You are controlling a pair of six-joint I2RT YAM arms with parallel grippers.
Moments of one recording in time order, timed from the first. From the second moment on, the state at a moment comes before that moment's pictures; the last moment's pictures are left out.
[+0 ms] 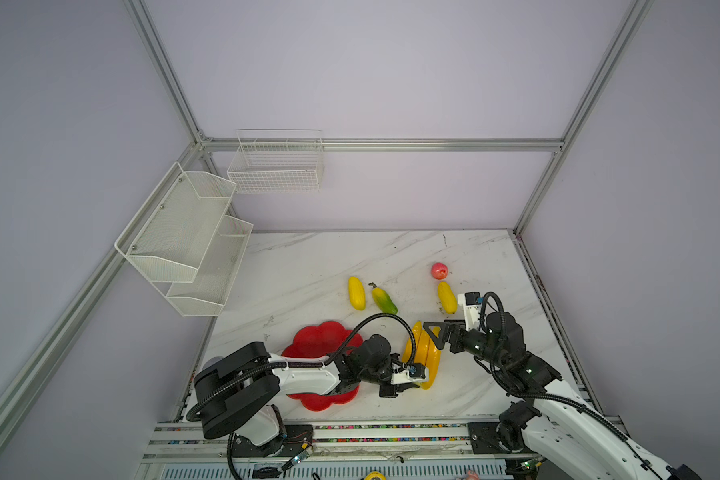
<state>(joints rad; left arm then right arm) -1.05 1.52 0.61 0.30 0.43 0.45 0.51 0.73 0.45 -0.14 -0.28 0.58</state>
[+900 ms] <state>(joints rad) -1.05 0.75 0.63 -0.19 -0.12 0.13 0.60 0.88 0.59 -0.02 -0.52 0.52</state>
